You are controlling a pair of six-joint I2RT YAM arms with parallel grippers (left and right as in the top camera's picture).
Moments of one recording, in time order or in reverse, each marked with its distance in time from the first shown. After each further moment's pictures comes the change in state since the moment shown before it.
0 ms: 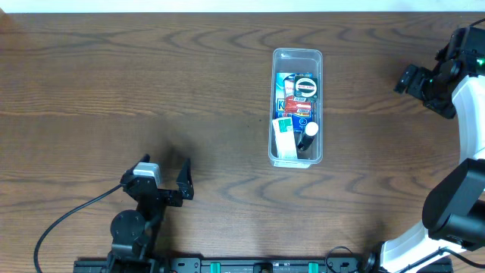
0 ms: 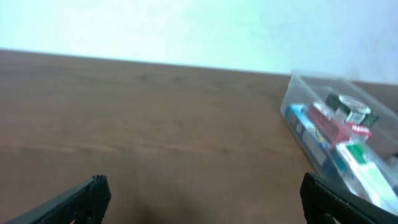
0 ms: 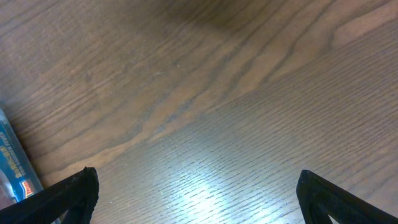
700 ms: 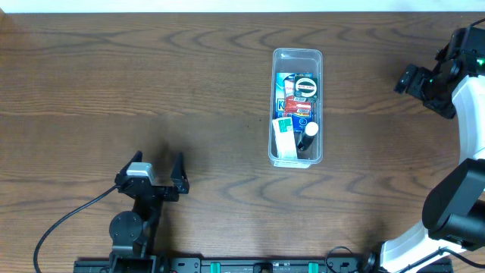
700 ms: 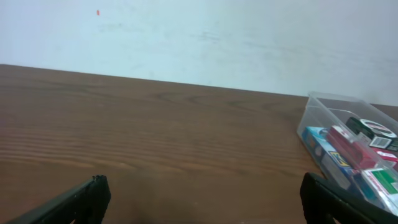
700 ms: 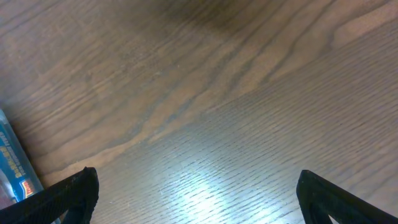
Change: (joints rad) left arm 0.073 -0.001 -0.071 0.145 0.004 0.003; right arm 0.000 0.000 0.000 0.000 0.000 0.000
